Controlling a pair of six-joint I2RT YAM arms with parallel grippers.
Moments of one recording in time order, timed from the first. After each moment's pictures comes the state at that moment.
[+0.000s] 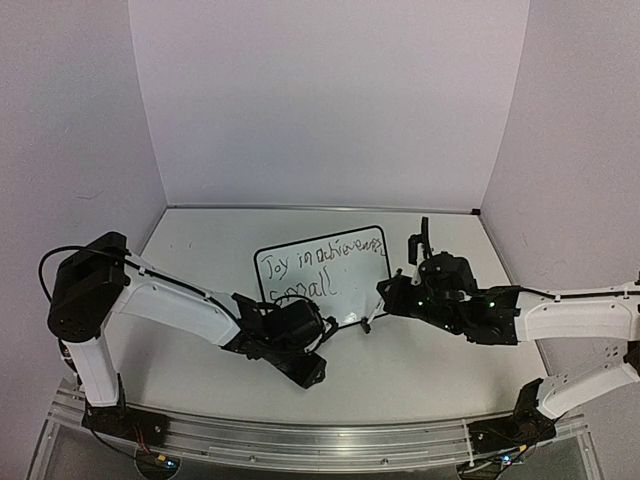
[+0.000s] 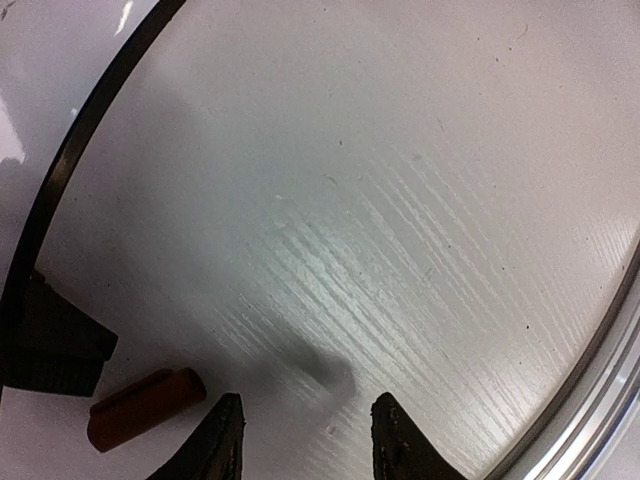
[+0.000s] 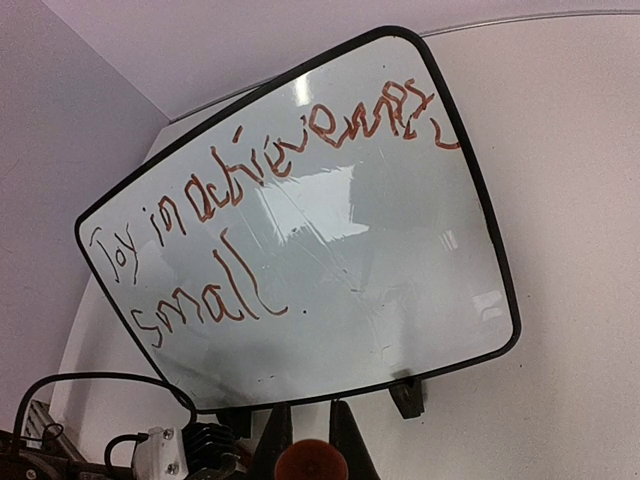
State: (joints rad) left arm -1.21 1.85 1.06 -0.28 0.03 -0.49; right arm 0.98 1.26 0.71 0.05 0.37 0.78
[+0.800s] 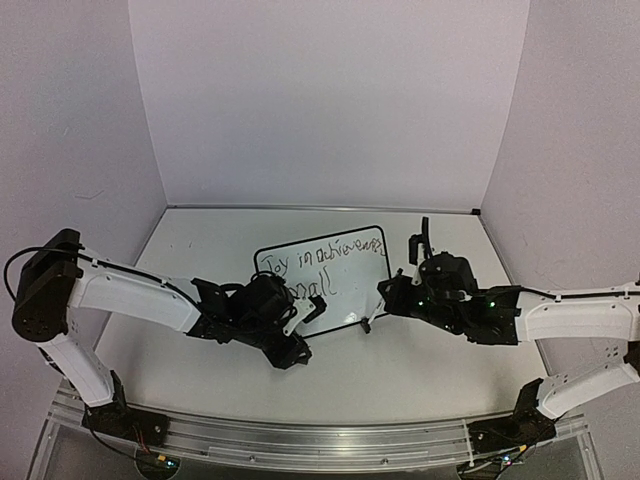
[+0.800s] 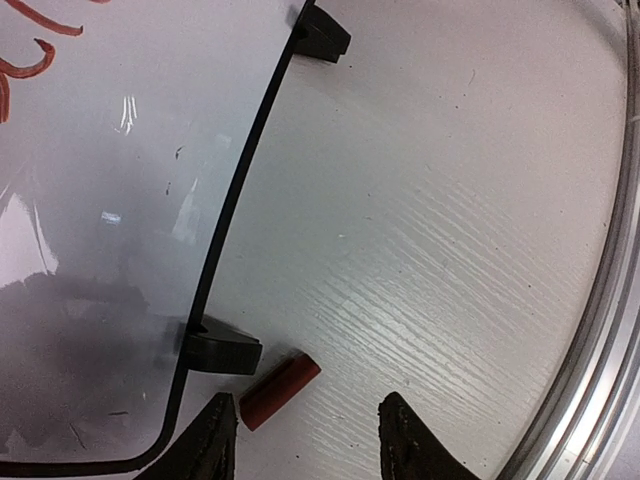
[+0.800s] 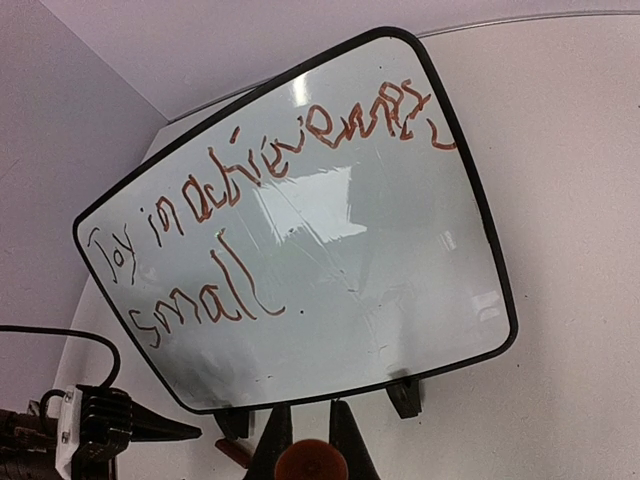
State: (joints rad) left arm -1.12 1.65 0.92 -0.18 0.03 -0.16; right arm 0.98 1.26 0.71 0.04 0.37 0.78
